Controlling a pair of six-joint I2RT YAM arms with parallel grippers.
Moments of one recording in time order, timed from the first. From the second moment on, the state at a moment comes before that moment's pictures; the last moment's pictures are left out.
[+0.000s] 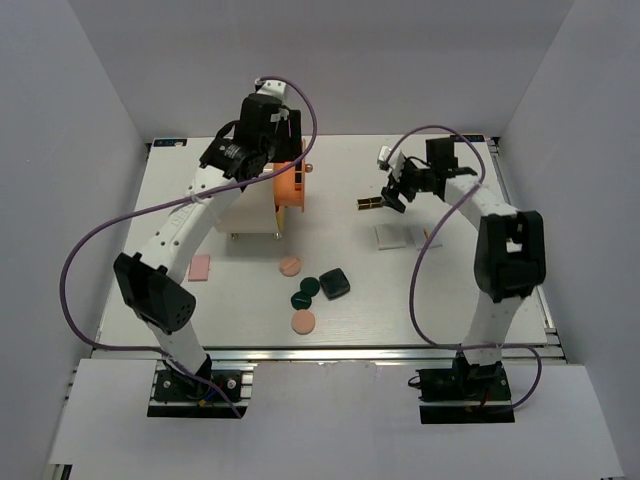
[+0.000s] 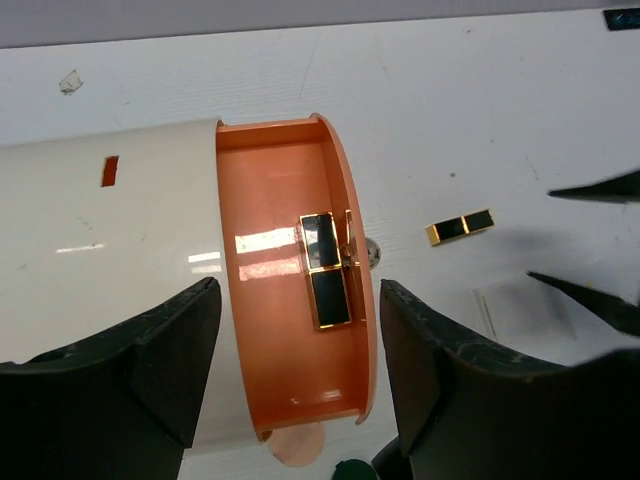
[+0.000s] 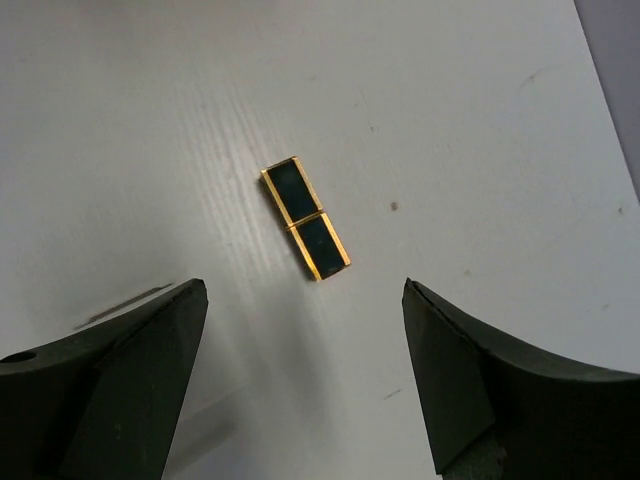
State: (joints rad) left arm -0.50 1.76 1.91 -0.67 -0.25 -0.25; right arm 0.17 1.85 1.36 -0.28 -0.72 -0.92
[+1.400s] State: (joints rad) left arm -0.50 0.77 0.88 -0.53 -0.28 -0.77; right arm 0.25 2.41 2.02 -0.93 -0.74 -1.48
